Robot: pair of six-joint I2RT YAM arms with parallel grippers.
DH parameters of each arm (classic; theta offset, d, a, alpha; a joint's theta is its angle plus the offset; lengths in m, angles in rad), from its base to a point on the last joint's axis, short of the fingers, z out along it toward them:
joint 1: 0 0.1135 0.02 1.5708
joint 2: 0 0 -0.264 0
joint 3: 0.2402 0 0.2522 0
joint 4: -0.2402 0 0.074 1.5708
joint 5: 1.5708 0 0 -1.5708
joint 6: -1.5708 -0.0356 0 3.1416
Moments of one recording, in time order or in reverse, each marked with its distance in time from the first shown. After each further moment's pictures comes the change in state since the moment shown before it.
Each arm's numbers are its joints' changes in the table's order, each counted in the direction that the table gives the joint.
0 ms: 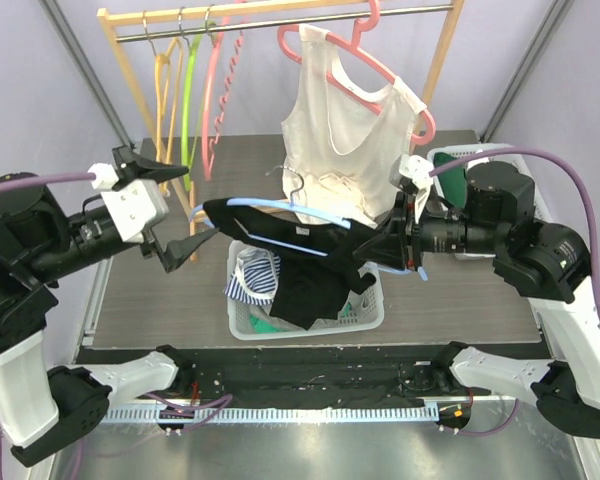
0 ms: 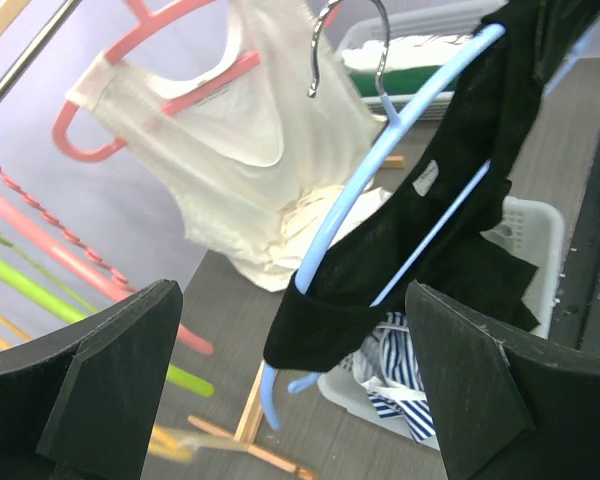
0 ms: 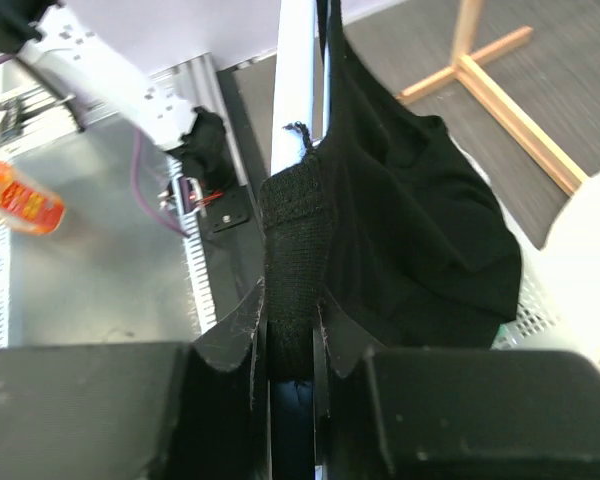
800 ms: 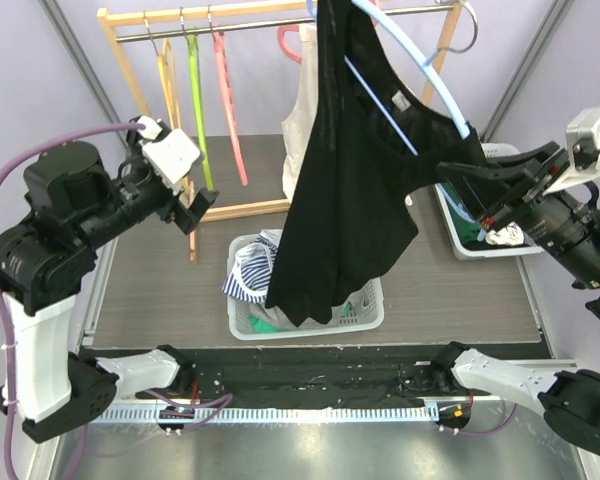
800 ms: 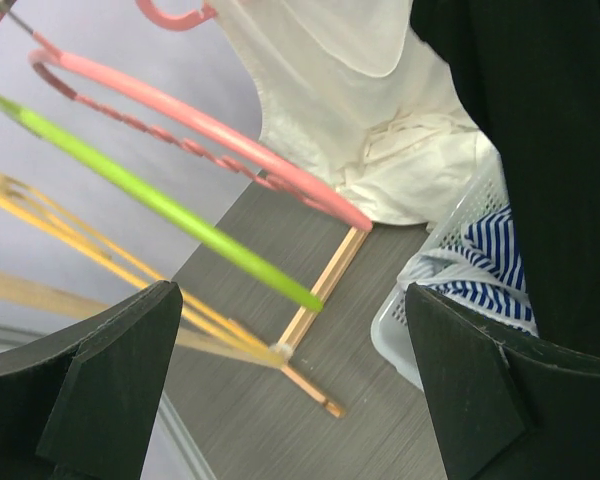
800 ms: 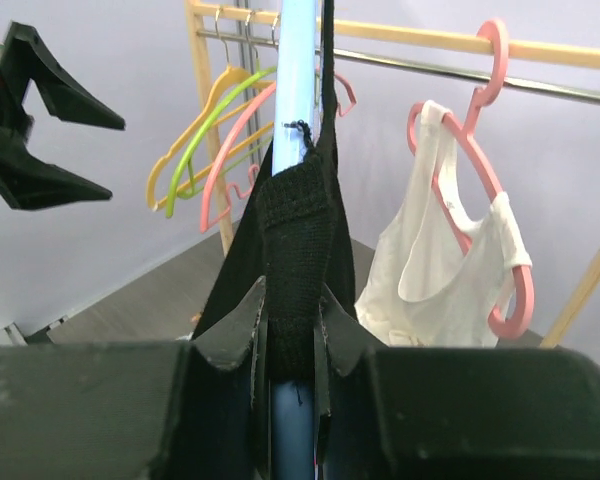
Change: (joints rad) left arm 0.000 -0.052 -0.069 0.037 -0.331 0.023; right arm -0.001 0.086 0.264 0.180 0.548 -0.020
